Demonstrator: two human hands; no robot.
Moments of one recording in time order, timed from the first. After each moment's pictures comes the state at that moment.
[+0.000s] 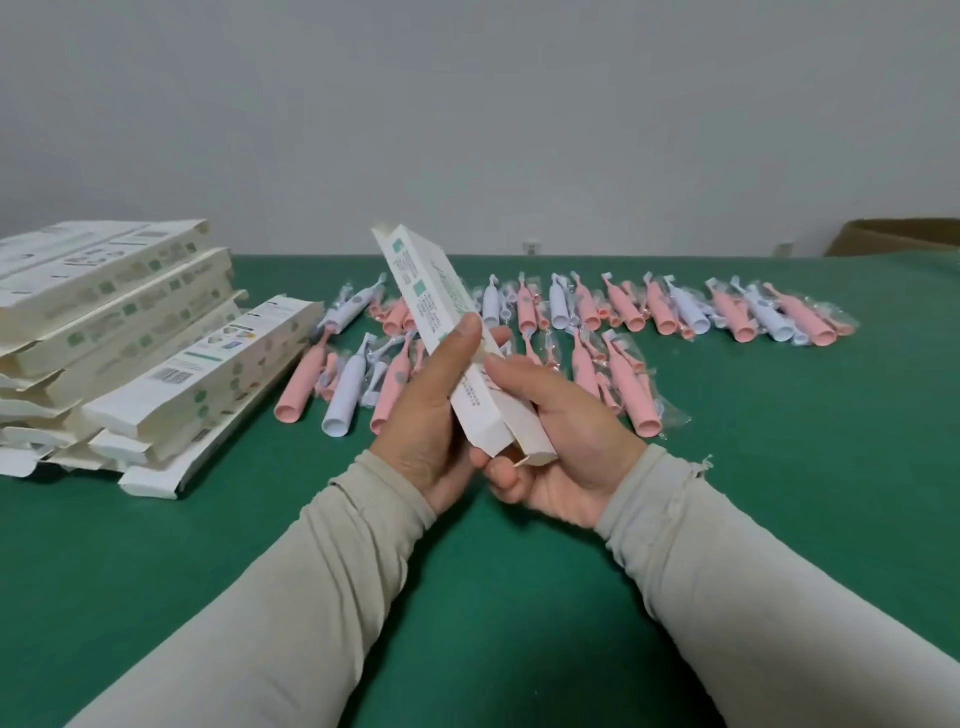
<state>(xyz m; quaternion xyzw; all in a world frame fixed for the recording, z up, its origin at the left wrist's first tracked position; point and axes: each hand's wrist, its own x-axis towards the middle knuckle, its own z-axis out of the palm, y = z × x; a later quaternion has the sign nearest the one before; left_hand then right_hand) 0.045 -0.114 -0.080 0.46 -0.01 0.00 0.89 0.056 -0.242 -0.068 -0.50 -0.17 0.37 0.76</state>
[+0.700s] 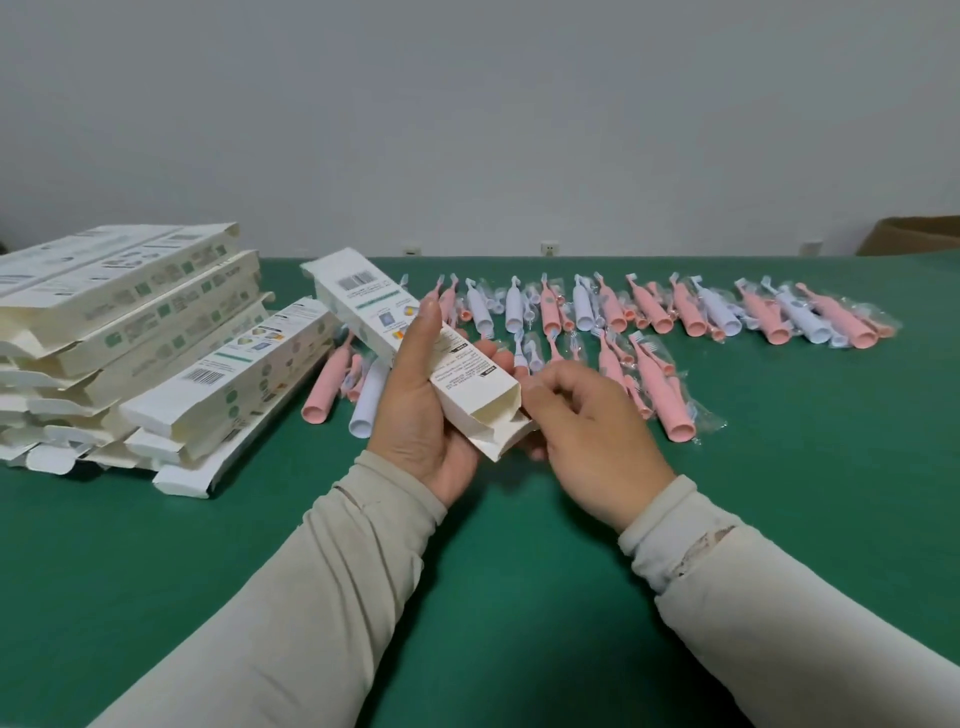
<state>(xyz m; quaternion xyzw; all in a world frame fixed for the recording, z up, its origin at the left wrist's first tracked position) 0.046 -0.097 -0.071 0.35 -0.01 0.06 0.94 0.055 -0.233 -0.082 -0.77 -0.17 -0.02 0.62</state>
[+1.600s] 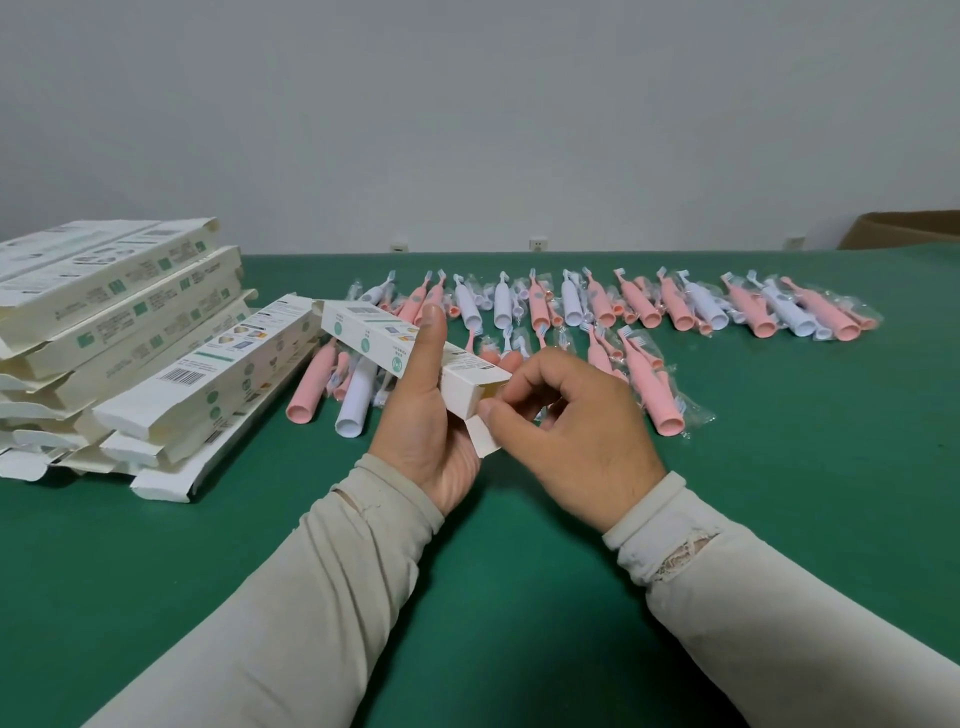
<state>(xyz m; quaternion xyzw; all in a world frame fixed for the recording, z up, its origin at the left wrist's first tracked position) 0.052 -0.100 -0.082 0.32 0.00 -0.03 0.95 0.051 -0.233 -0.087 -0.78 -0.27 -0.18 0.53</state>
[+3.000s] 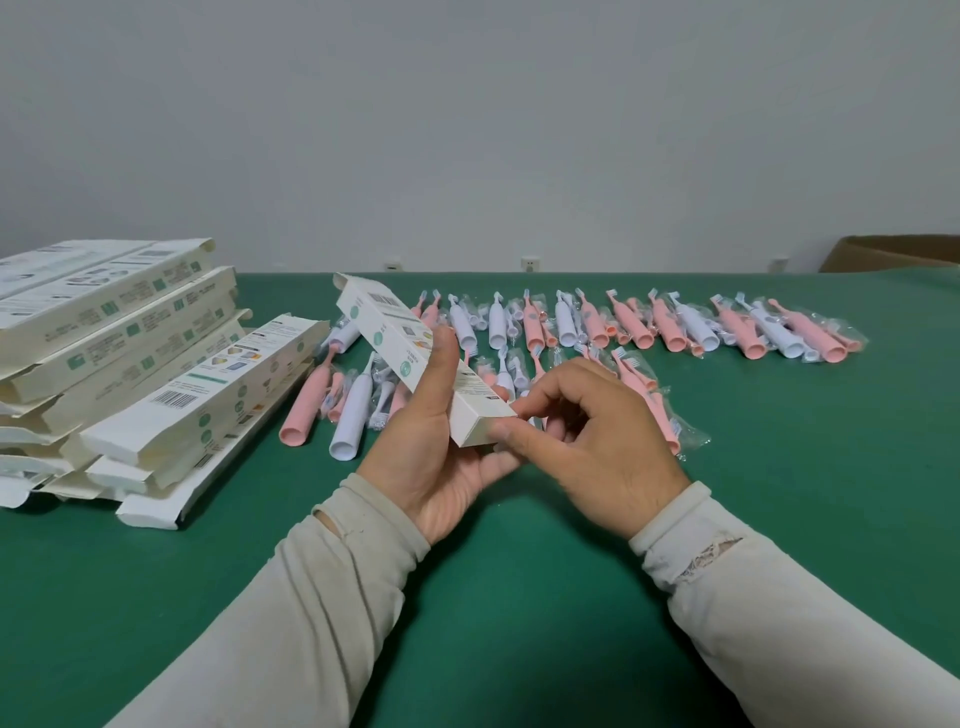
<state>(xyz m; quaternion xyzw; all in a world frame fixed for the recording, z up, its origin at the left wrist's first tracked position) 0.043 -0.099 -0.074 0.35 -0.04 -0.05 0.93 0.070 -0.252 -0.086 -0.81 -0.28 -0.19 0.48</state>
